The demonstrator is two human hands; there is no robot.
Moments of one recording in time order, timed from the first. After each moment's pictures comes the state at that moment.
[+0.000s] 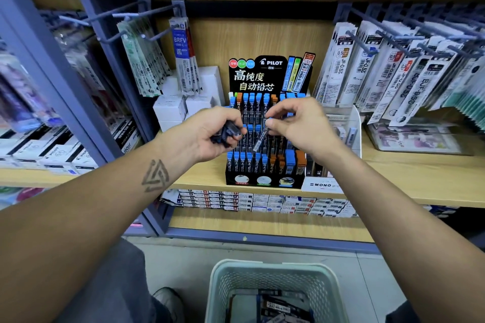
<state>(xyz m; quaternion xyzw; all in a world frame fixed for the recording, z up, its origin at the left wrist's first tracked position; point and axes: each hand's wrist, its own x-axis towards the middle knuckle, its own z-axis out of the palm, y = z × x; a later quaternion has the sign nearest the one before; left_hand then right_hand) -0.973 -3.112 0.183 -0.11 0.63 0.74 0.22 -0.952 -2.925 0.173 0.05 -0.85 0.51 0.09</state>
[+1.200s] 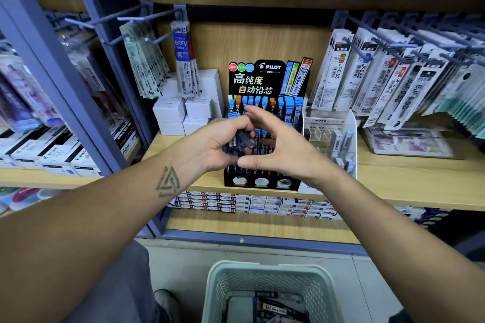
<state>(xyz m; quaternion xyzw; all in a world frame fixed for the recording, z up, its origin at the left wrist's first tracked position) -0.968 -3.099 0.170 -0.08 0.60 0.75 0.25 -0.920 -2.940 0.164 0.21 -0.83 0.52 -0.04</state>
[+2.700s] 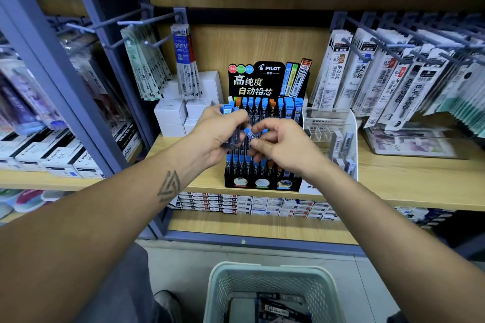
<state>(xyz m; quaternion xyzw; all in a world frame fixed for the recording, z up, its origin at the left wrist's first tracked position) -0.965 -3.094 0.183 -0.06 0.67 0.74 0.07 -0.929 -2.946 0.166 0.09 -0.84 0.54 -0.02</state>
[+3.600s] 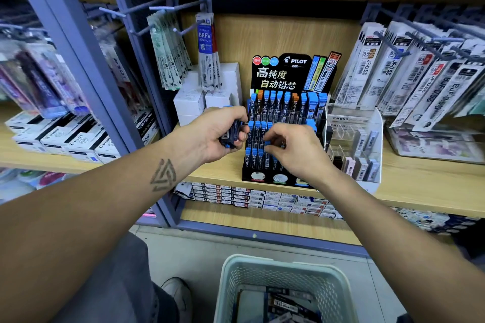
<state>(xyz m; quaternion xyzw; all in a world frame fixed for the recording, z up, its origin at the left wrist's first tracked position) -0.963 -3.137 0.180 -0.12 0.63 0.74 0.18 -0.940 -2.958 0.135 0.15 -0.93 0.32 0.12</state>
